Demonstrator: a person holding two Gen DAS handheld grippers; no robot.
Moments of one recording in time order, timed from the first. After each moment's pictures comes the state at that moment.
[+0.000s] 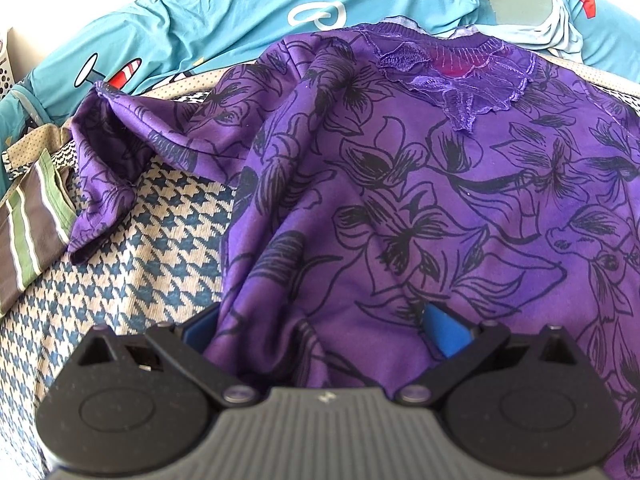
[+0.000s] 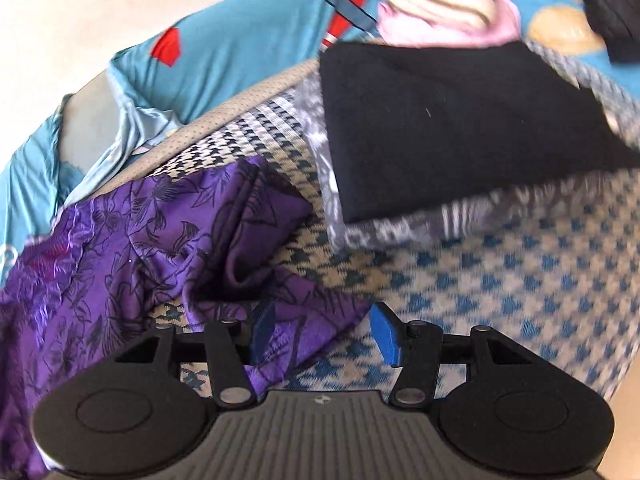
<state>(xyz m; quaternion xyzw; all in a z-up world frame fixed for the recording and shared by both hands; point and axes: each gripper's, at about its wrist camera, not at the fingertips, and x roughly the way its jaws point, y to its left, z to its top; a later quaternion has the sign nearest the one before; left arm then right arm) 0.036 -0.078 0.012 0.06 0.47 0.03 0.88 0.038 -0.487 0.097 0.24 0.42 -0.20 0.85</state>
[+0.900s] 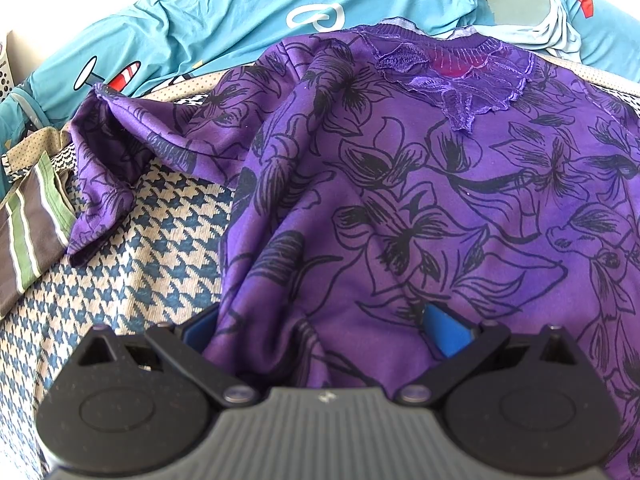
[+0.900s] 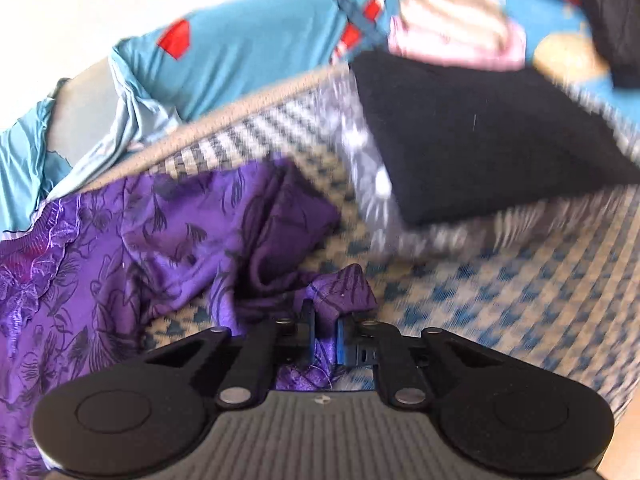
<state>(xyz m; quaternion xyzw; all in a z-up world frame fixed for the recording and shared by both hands) 0.035 -0.078 0.009 0.06 0.46 0.03 0.88 0.066 -0.446 0.091 0.14 0.37 -0.23 0.89</state>
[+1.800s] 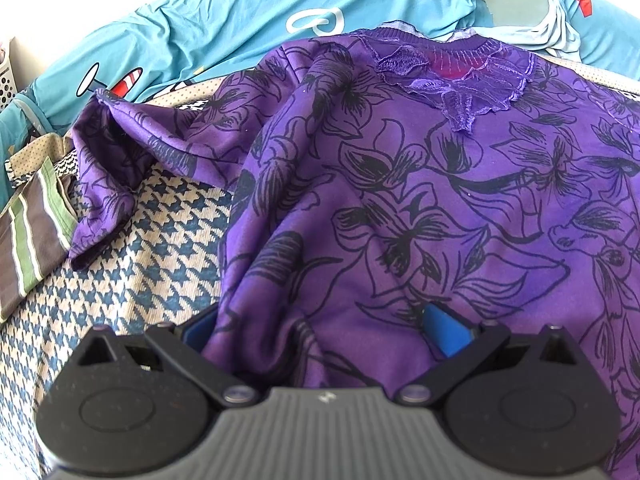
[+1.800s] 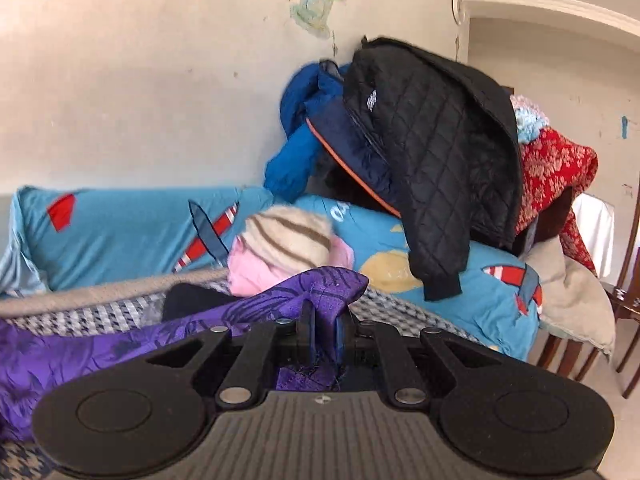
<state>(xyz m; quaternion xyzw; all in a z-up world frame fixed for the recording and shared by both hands) 0.034 -0.080 0.008 0.07 0.45 0.03 0.89 0.000 -0.491 0.161 -0.02 0.19 -0.45 0.87</state>
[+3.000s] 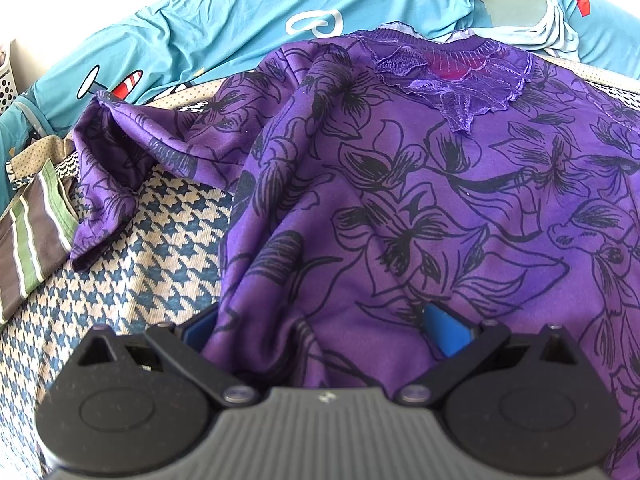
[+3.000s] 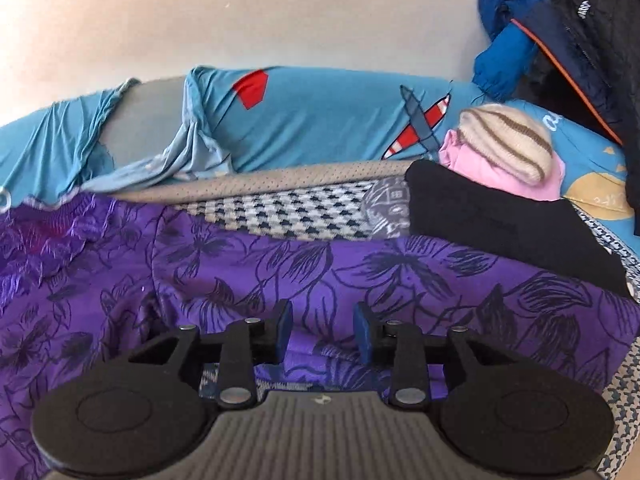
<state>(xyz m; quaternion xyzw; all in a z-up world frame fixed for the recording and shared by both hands) 0.036 -0.079 0.007 0.07 0.45 0.03 0.89 0.085 -0.427 0.094 0.00 0.34 -0.18 0.92</state>
